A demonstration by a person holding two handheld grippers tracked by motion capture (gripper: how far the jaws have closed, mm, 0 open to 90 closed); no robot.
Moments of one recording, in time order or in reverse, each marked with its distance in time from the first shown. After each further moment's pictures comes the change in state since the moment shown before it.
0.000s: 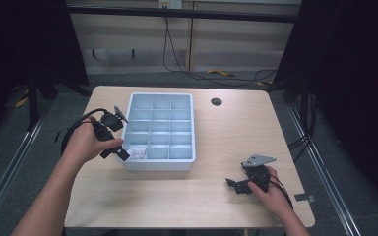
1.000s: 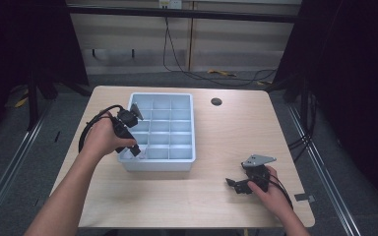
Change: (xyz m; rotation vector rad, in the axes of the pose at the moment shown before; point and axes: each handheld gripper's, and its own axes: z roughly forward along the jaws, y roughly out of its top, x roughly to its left) left arm -0.011 0.040 0.017 0.051 0.039 -0.010; right arm 0.000 0.000 0.000 0.000 0.000 0.003
